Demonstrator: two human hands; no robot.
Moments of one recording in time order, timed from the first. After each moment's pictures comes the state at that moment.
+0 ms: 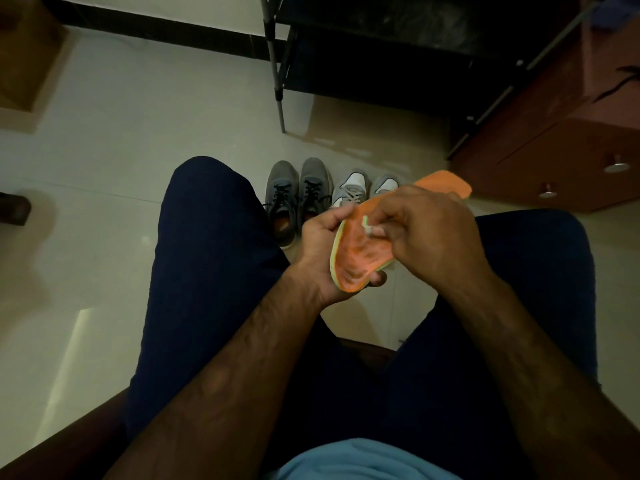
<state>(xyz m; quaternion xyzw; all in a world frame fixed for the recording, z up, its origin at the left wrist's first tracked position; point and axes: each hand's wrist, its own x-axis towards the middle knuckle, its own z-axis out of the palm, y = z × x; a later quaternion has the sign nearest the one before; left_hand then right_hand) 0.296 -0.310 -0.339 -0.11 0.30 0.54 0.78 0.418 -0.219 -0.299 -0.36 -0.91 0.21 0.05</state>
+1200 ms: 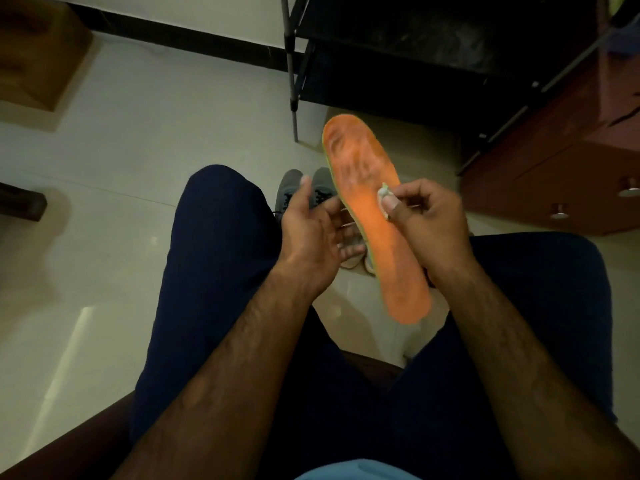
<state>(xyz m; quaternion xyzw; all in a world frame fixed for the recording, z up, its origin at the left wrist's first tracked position) 0.264 -0.304 -0.343 -0.06 0.48 0.62 0.62 0.392 -0.206 -0.327 -0.51 -0.67 0.49 0.22</state>
